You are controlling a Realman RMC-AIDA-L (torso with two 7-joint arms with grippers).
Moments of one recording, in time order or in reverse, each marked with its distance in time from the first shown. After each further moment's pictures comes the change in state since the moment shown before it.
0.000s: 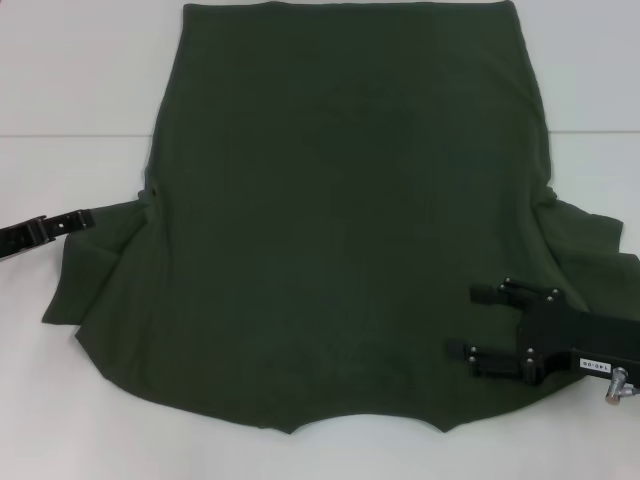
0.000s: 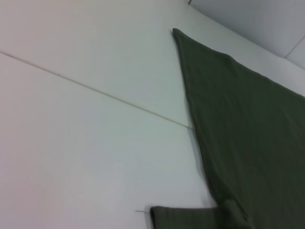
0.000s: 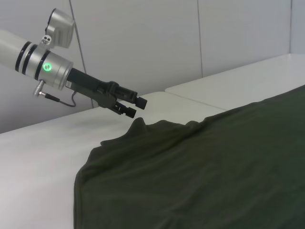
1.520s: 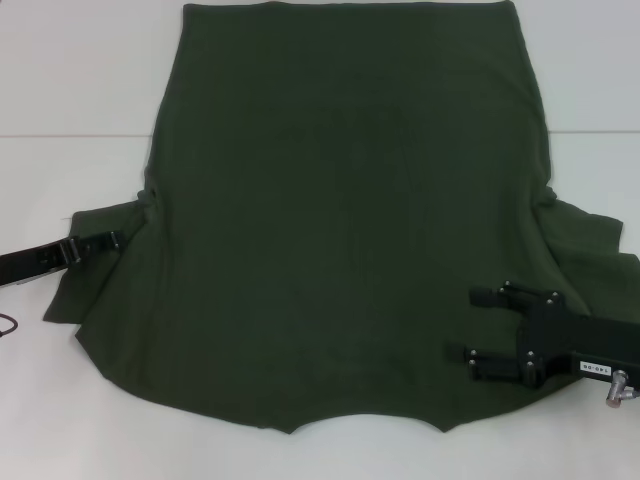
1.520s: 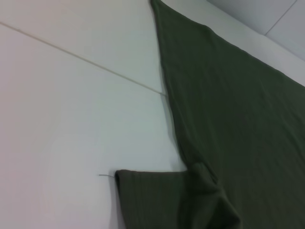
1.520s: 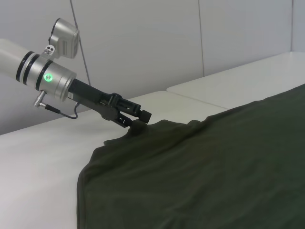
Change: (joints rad) left arm -0.002 -0.020 0.009 -0.040 0.003 0.033 0.021; right arm -0.003 0.000 -0.004 0.000 0.000 -0.005 0.008
